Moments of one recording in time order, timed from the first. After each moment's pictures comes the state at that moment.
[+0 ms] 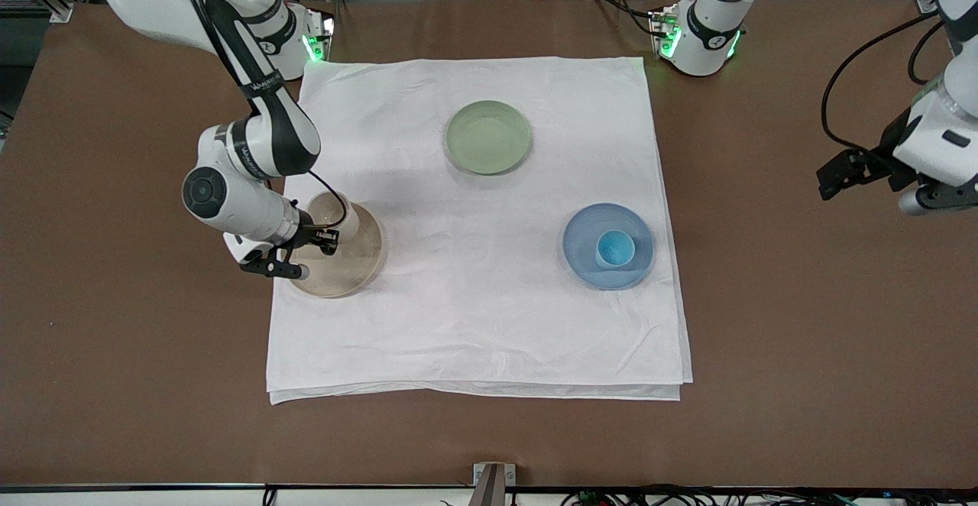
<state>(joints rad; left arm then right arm) 0.18 0.00 -0.28 -1.63 0.09 1.64 -0.17 0.19 0.36 0.08 -2.08 0.20 2.36 0.29</state>
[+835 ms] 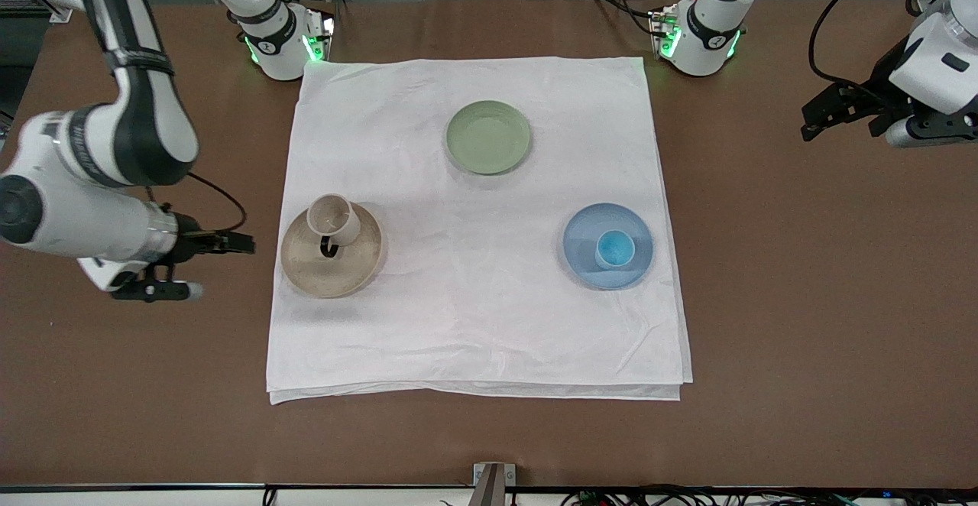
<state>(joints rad) 0.02 -0.11 -0.13 -1.68 -0.02 1.56 -0.16 -0.01 0.32 0.03 -1.58 0.08 1.71 0.01</state>
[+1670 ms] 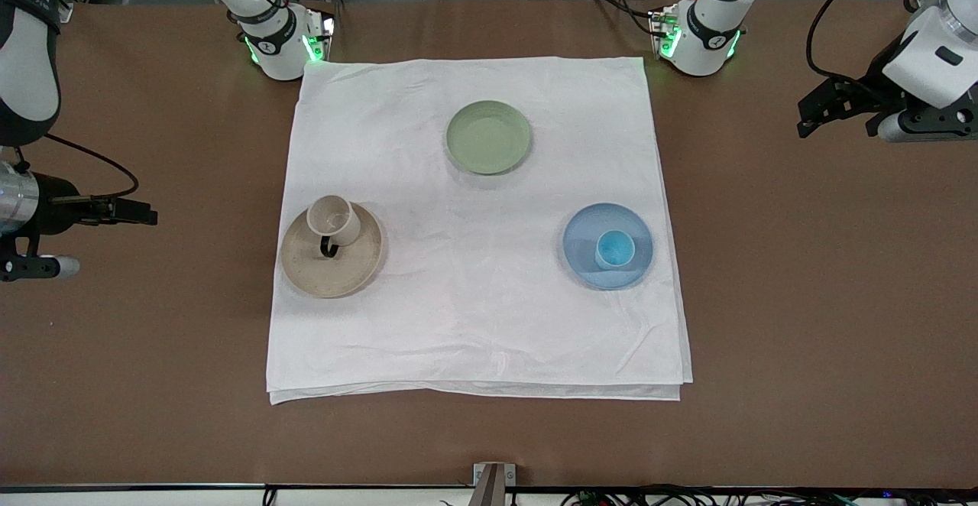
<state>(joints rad) 0.02 -0.11 -0.14 -1.68 -0.02 1.56 -0.11 -0.09 0.32 0.05 -1.36 0.02 1.44 -0.03</state>
